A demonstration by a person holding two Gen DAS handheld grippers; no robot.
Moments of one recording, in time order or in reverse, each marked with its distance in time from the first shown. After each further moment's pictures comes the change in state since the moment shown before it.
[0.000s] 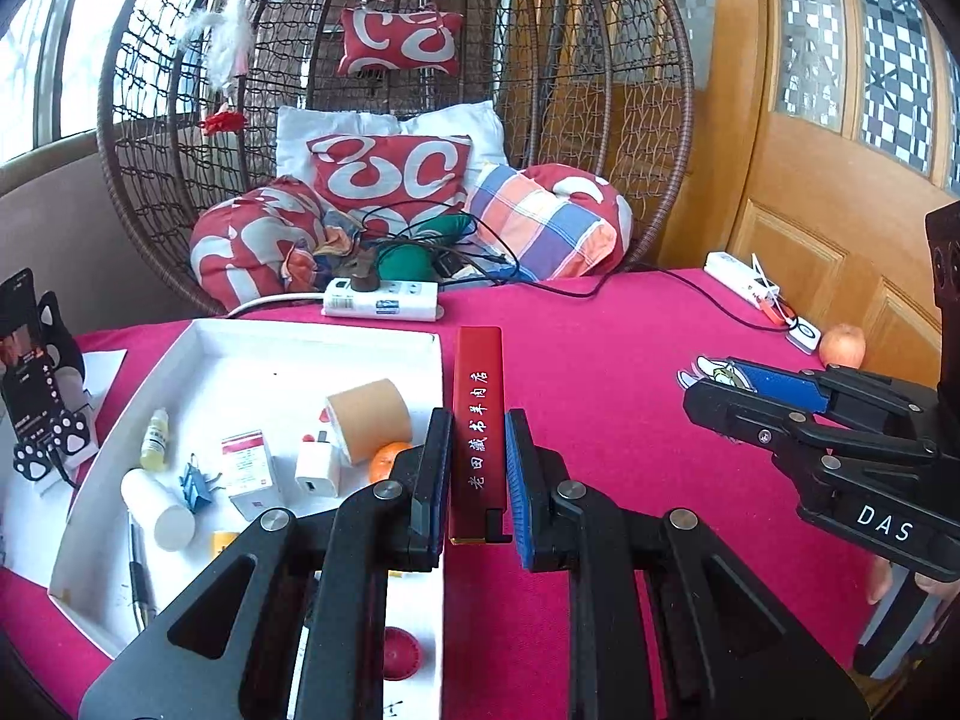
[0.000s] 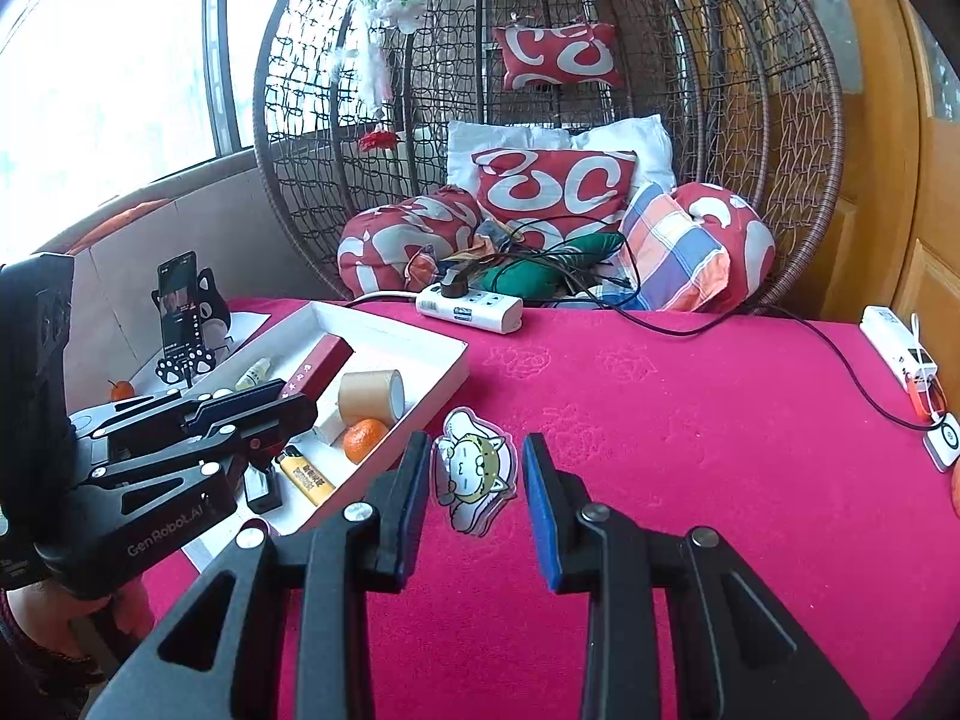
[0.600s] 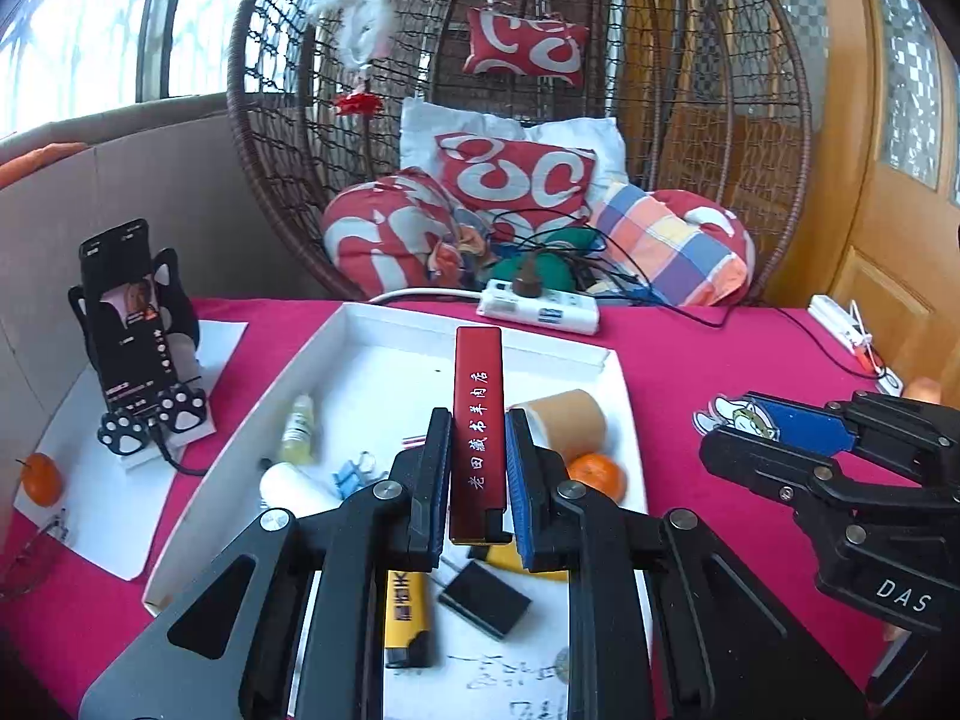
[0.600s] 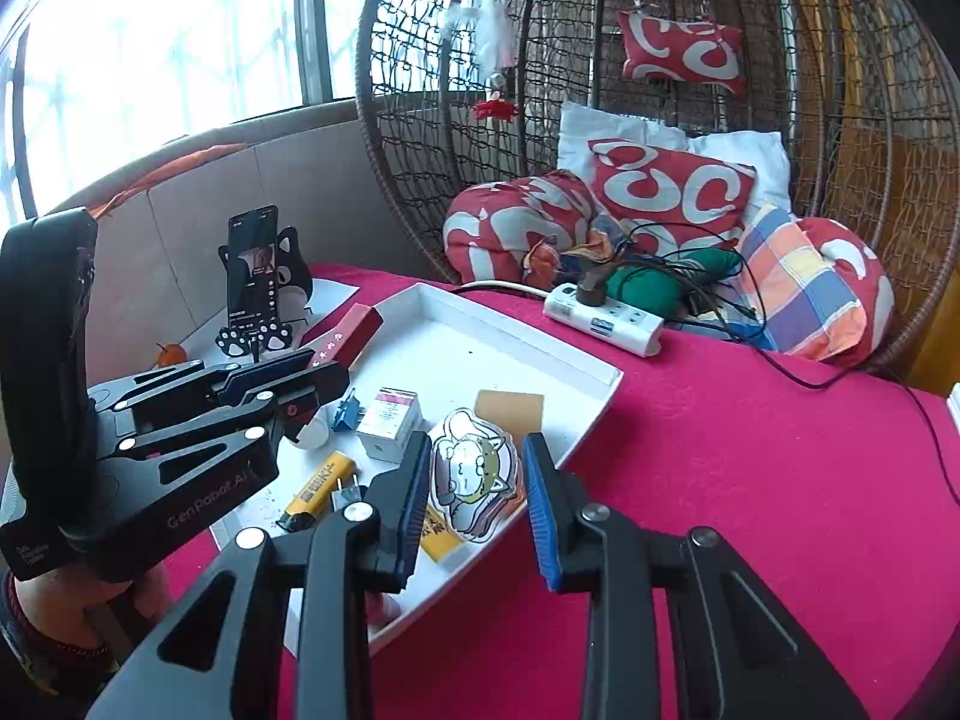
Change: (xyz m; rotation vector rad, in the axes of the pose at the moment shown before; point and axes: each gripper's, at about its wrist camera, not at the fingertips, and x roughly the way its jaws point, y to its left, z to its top) left arm -0.007 0.097 -0.003 -0.118 -0.014 0.205; right arm 0.055 0.082 0.023 -0.144 0.059 0.153
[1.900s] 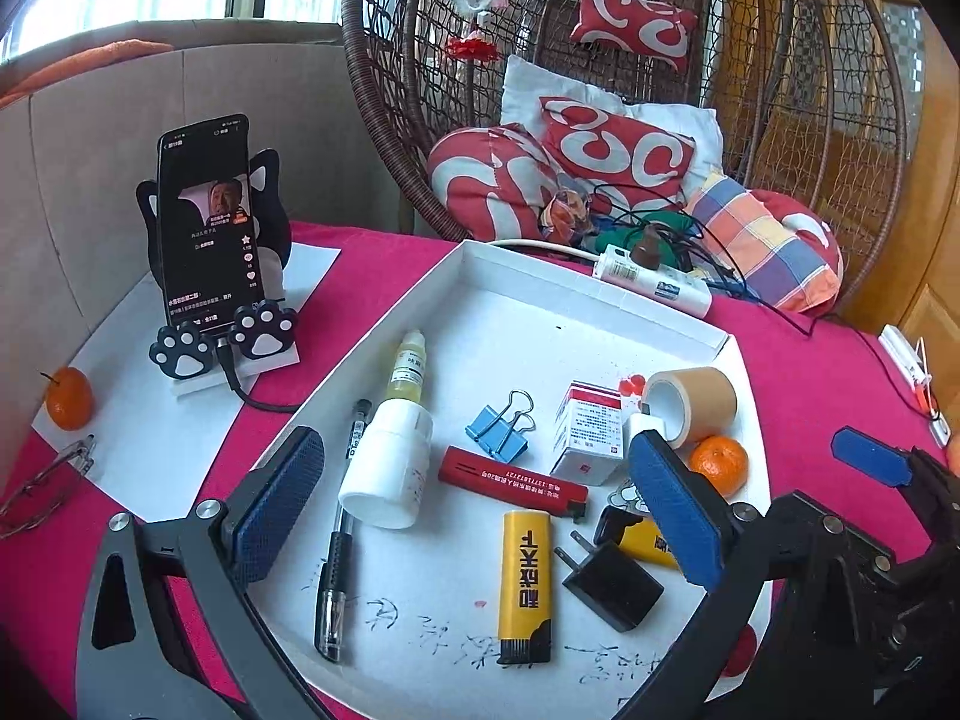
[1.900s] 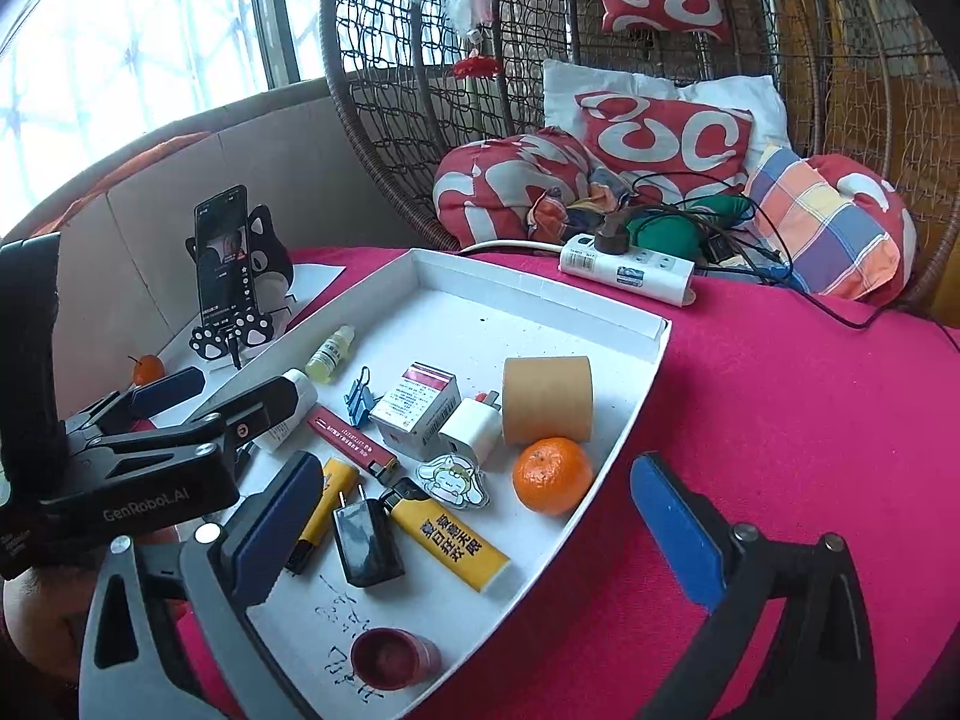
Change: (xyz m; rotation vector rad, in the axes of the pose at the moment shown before) left arm 0.016 0.051 -0.023 -0.133 0.074 0.122; right arm 0.046 0.012 -0.013 0.111 0.041 -0.021
